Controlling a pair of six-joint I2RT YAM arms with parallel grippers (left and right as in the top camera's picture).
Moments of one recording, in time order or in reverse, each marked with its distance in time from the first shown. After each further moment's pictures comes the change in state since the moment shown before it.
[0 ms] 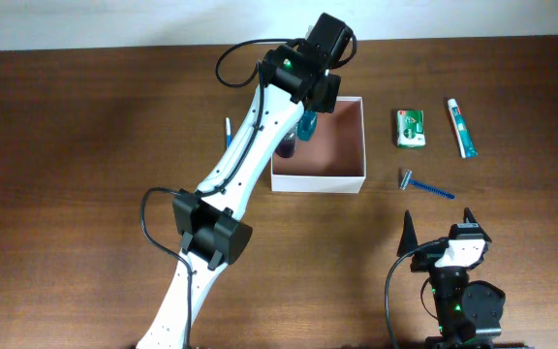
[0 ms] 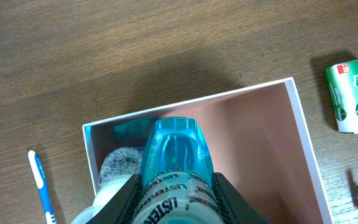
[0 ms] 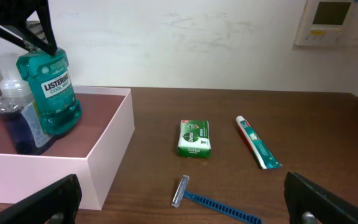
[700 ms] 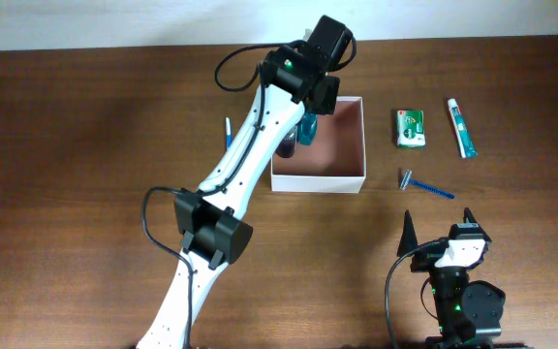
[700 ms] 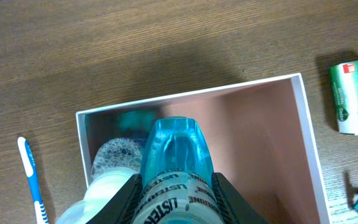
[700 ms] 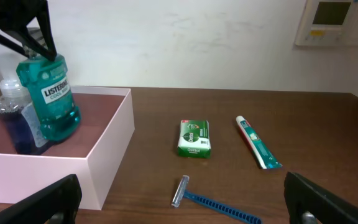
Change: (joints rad) left arm 0.000 0.018 0.000 -0.019 0.007 -0.056; right arm 0.000 0.000 0.000 0.000 0.000 0.000
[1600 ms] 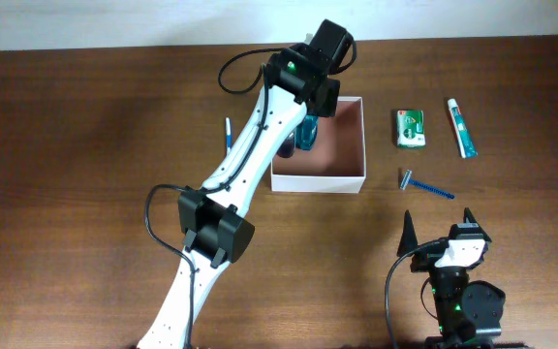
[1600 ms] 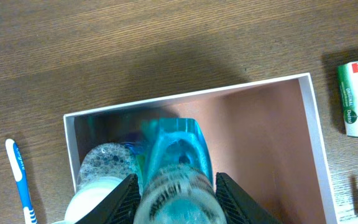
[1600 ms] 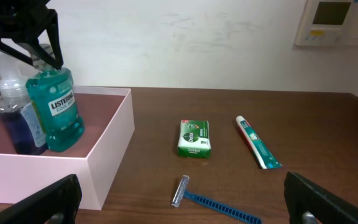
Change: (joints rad) left arm 0.000 0.021 -0.005 0.016 0.005 -0.006; right arm 0.000 0.000 0.000 0.000 0.000 0.000
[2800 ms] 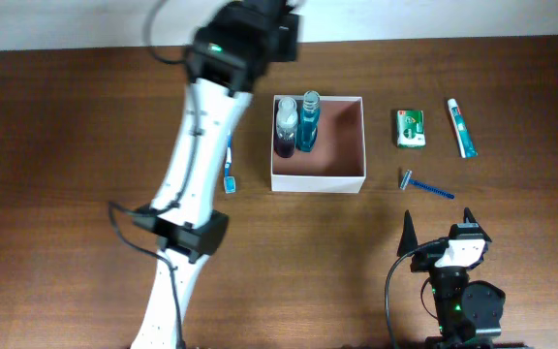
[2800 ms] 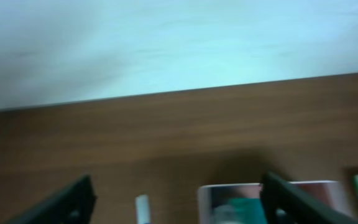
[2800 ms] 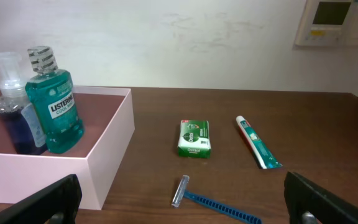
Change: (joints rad) left arm 0.155 -0.100 0.325 -0.069 -0.155 0.125; right arm 0.000 0.000 0.000 0.000 0.000 0.000
